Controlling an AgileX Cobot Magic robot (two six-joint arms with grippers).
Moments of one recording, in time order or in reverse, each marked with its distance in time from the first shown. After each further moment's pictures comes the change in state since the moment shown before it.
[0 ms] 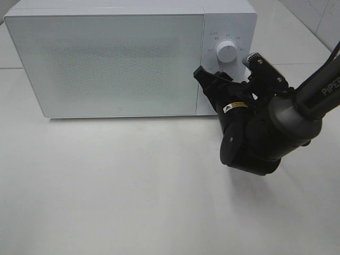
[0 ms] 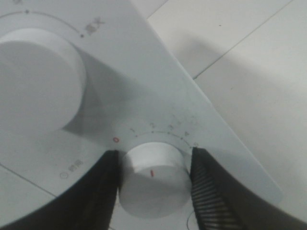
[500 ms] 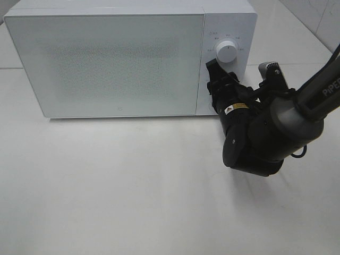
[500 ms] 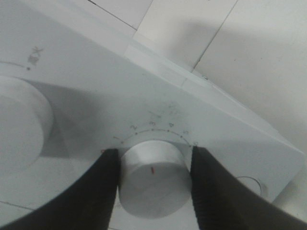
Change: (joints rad) left arm 0.000 0.000 0.000 0.000 0.000 0.000; right arm -0.008 0.003 0.010 -0.033 -0.005 0.340
